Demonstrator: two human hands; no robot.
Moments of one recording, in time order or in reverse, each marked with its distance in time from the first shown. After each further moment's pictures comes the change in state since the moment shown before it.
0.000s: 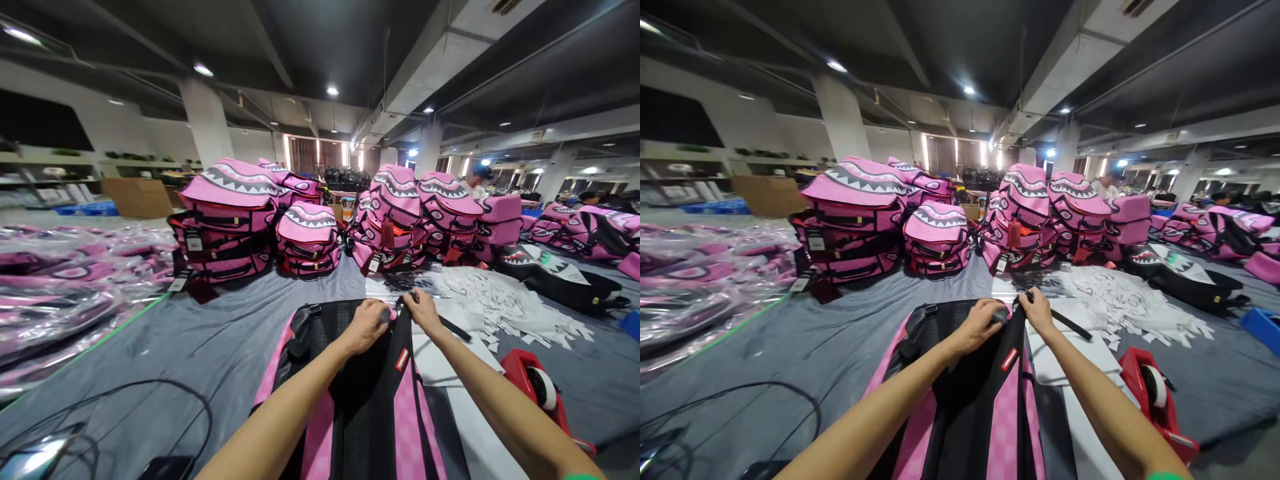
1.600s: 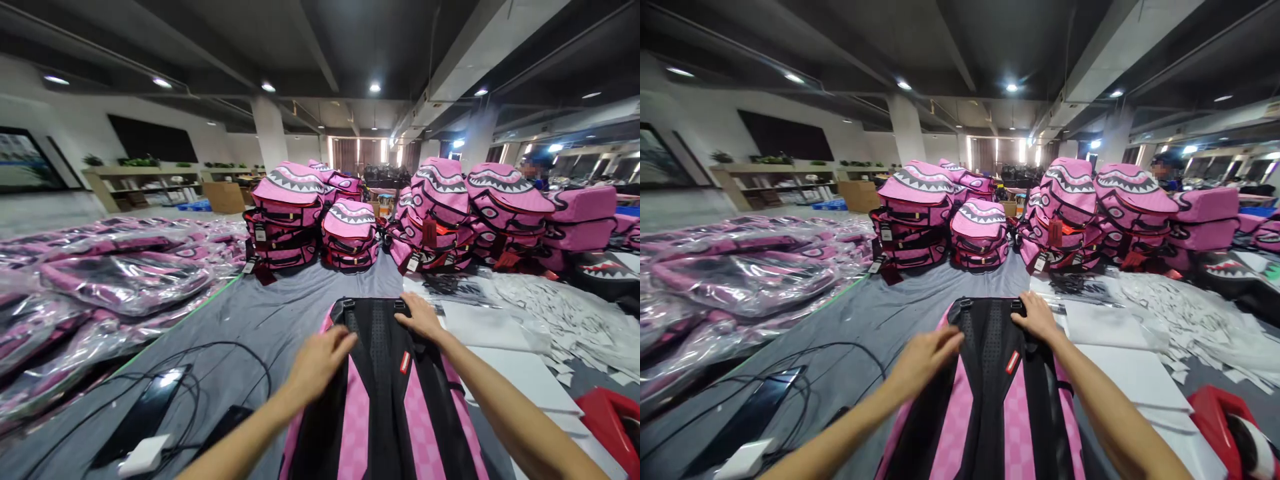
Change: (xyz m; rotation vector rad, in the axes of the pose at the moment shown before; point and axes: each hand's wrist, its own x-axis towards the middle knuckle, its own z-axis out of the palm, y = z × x) left_hand -0.142 0.009 -0.094 -0.067 0.082 -0.692; right_hand 0.042 -0.009 0.103 -0.212 -0.189 -0.586
